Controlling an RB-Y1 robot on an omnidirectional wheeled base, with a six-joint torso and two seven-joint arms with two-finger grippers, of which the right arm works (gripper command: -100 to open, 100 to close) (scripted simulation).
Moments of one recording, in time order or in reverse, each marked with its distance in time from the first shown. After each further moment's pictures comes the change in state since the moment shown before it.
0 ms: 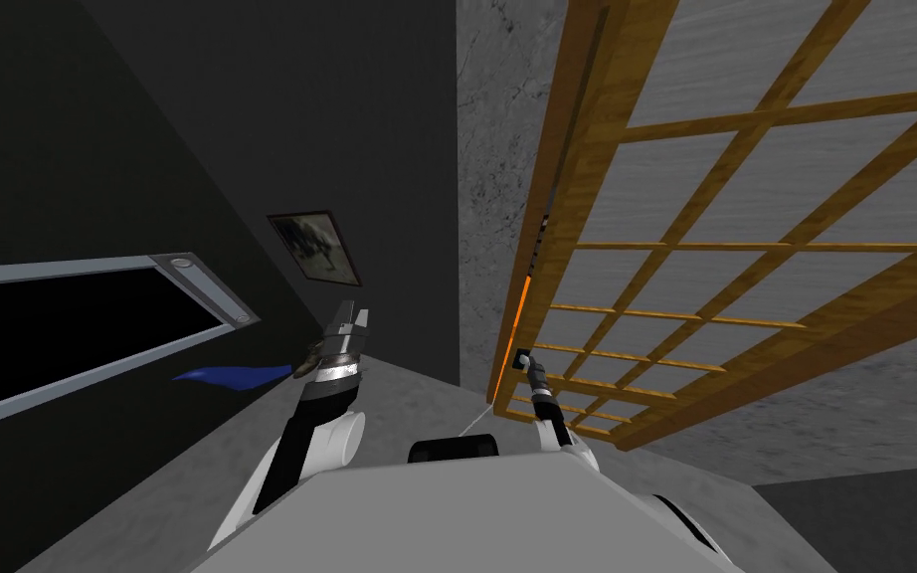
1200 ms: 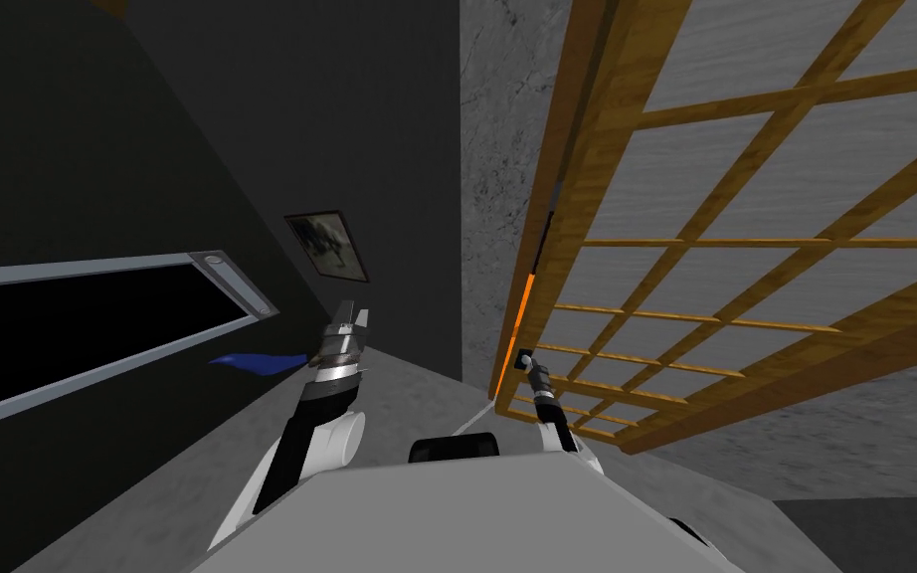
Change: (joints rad) arm 0.068 -0.003 0.031 -0.116 -0.059 0.061 -0.173
